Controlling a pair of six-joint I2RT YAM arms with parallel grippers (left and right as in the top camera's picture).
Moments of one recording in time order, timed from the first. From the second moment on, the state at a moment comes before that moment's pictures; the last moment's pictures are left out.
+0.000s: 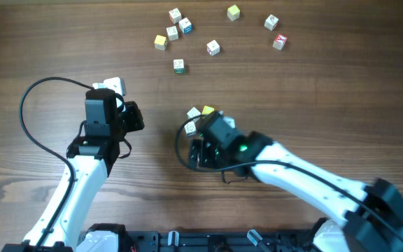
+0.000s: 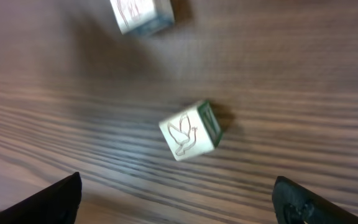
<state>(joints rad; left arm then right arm) -0.06 1.25 0.67 -0.21 0.06 -0.28 0.86 1.57 0.95 -0.56 -0.10 0.91</state>
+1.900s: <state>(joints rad) -0.06 1.25 0.67 -0.22 0.06 -0.28 0.88 1.75 0.96 -0.37 0.07 0.72</state>
